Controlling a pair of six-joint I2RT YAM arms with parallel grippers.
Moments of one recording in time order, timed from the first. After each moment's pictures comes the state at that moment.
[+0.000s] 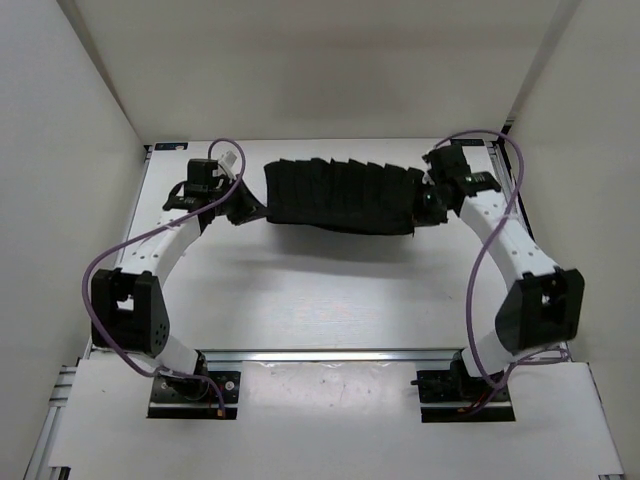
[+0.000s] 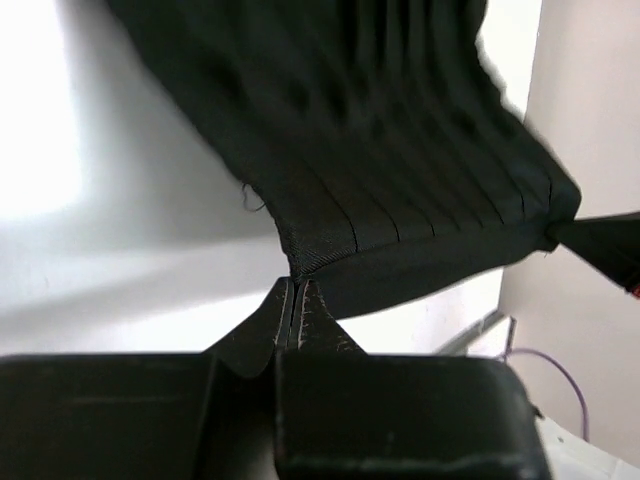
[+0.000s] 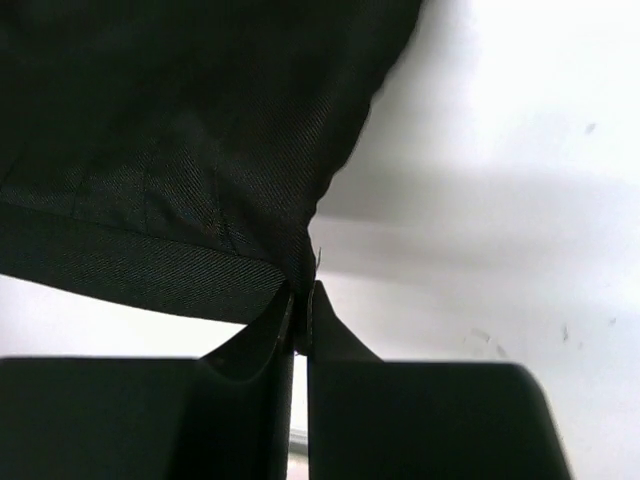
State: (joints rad) left arm -0.15 1.53 1.15 -0.32 0.48 -0.61; right arm 0.24 1.57 1.41 -0.85 -0.09 0.28
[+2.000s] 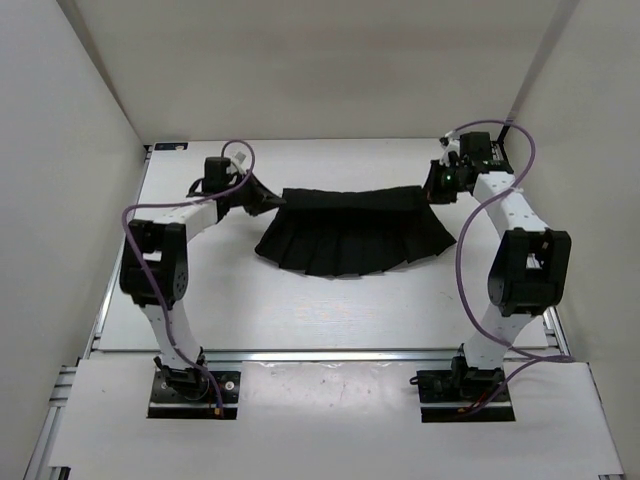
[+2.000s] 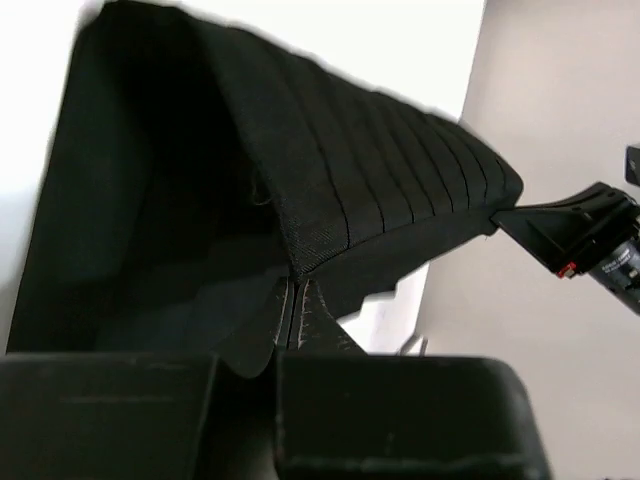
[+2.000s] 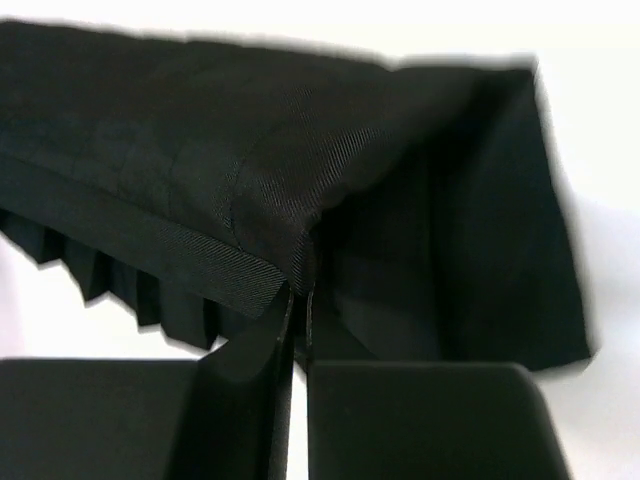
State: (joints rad) left arm -0.13 1.92 1.28 0.00 0.63 -0.86; right arm 0.02 1.81 1.51 -0.62 -0.42 0.15
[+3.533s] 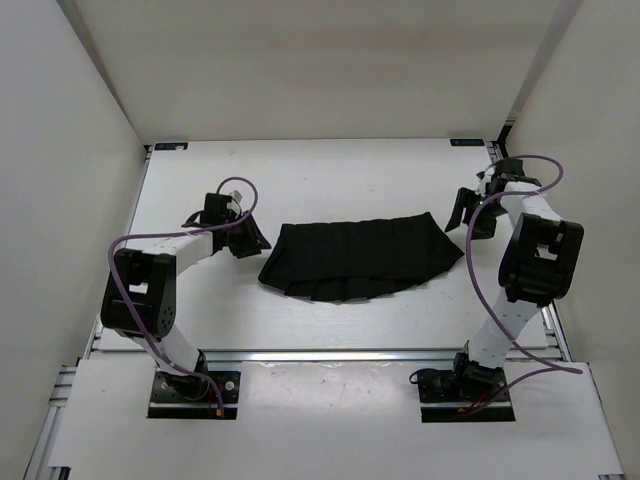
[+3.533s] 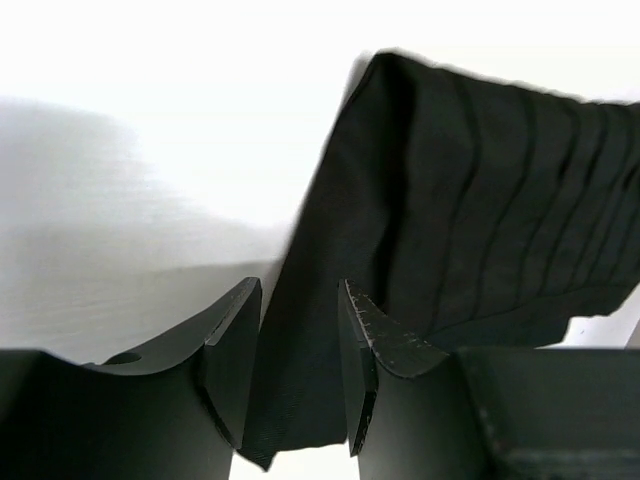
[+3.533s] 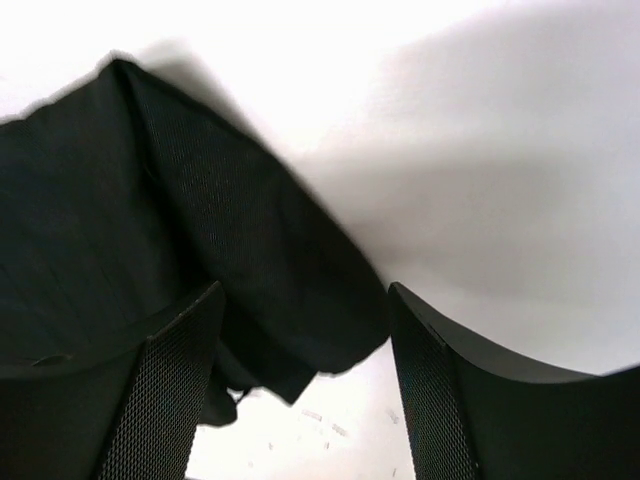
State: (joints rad) left arm -0.18 1.63 0.90 -0.18 0.32 -0.57; right arm -0.19 1.90 1.40 -0.77 -0.27 0.05
